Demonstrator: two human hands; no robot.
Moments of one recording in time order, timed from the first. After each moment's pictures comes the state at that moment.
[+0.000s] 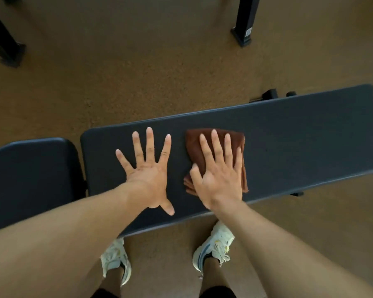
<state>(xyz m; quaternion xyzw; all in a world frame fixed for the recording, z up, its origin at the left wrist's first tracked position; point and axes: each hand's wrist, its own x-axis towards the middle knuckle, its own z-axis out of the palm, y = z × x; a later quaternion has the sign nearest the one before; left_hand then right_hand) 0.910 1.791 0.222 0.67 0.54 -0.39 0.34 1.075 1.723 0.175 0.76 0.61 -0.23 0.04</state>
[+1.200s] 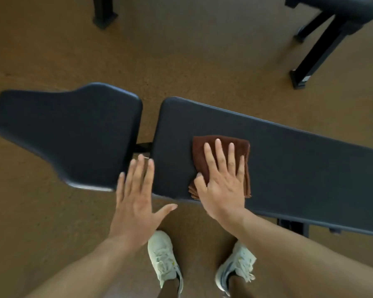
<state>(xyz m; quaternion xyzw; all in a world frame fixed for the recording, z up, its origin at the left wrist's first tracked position) 0.781 1.606 0.188 0.62 0.74 0.06 0.27 0.982 1.691 0.180 0.62 0.76 -0.19 0.08</state>
